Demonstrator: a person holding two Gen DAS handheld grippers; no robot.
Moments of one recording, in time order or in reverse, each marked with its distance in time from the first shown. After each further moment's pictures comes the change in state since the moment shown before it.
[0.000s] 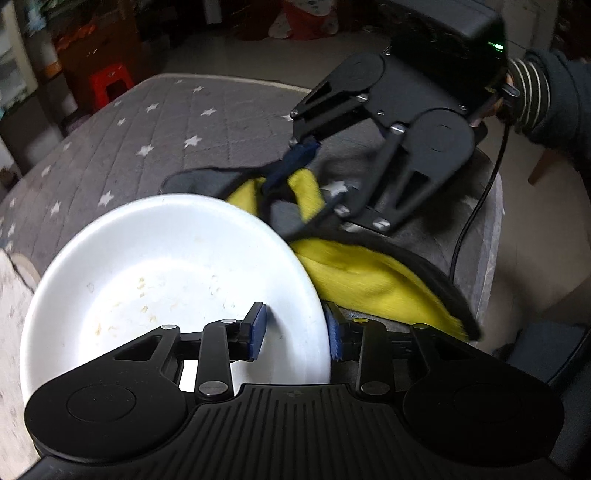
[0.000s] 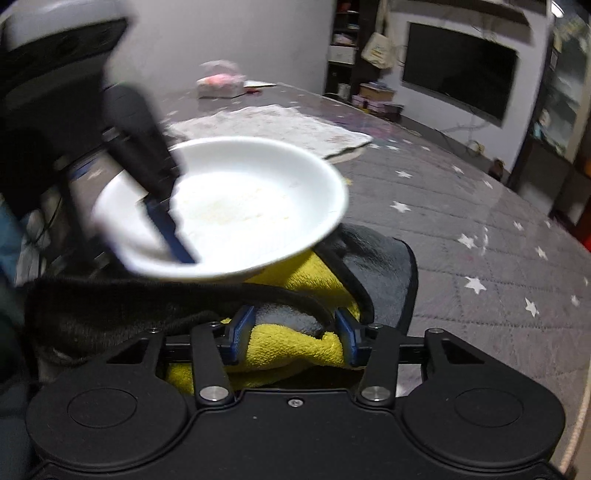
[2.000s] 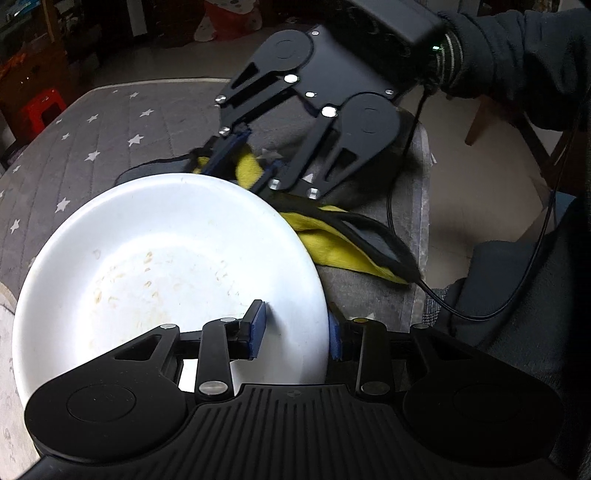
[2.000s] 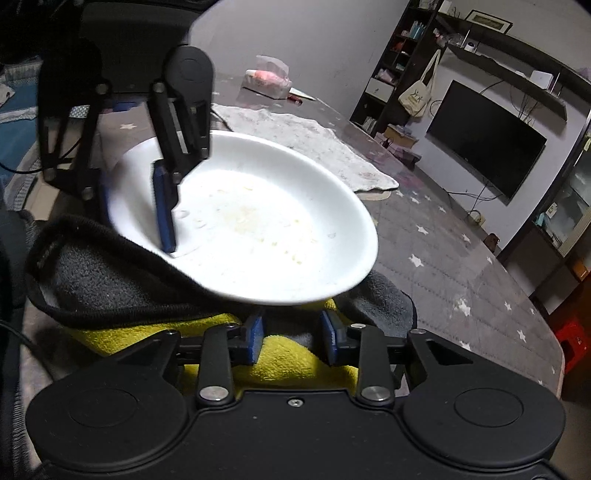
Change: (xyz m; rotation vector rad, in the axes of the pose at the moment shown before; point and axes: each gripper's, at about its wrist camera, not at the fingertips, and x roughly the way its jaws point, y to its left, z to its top) left arm -0.028 0.002 -0.035 0.121 0.016 -0.179; right arm 0.012 0.031 0.001 -0.246 -0.060 -0.088
